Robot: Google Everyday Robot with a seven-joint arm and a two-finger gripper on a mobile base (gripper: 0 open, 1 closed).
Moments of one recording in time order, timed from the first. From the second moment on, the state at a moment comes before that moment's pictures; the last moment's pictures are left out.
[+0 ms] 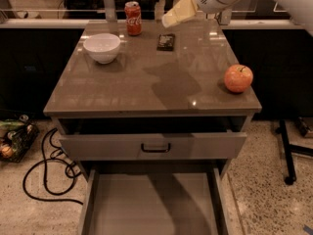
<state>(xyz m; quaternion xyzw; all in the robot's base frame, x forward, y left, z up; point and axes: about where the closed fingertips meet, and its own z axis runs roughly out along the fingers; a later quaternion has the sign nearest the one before) 0.717 -0.117 1.003 -0.23 0.87 0.01 0.44</state>
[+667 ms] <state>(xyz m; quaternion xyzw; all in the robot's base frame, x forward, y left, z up) 0.808 -0.066 0.985 -0.12 0.88 0.08 0.46</state>
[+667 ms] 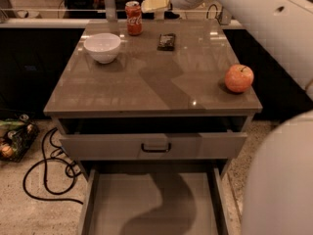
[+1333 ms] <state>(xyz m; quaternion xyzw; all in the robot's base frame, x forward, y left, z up) 0.862 -0.052 0.916 -0.04 0.91 0.04 0.42</state>
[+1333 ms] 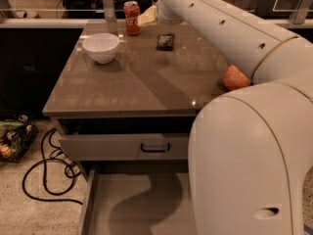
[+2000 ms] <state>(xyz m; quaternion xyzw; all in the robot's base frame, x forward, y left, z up) 0.893 -0.031 0.882 -0.03 0.91 0.04 0.41</state>
